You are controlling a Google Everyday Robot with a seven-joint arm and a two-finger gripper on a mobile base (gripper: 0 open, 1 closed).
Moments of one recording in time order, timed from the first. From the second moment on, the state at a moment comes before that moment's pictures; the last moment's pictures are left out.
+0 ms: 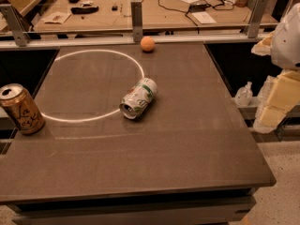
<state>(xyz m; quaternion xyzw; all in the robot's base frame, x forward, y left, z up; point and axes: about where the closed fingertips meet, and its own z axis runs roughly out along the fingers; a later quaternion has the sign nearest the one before) 0.438 -0.217 0.976 -0.60 0.78 -0.03 0.16</state>
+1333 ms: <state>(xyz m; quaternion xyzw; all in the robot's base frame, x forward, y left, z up) 0.448 -0.200 0.974 -0.66 0.73 -0.02 0.18</state>
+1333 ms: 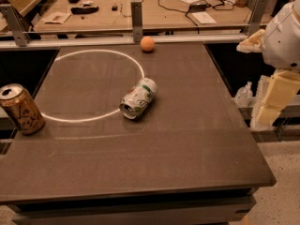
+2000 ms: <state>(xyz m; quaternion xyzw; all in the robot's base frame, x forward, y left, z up) 0.447 -0.174 0.960 -0.76 0.63 -0.02 0.15</state>
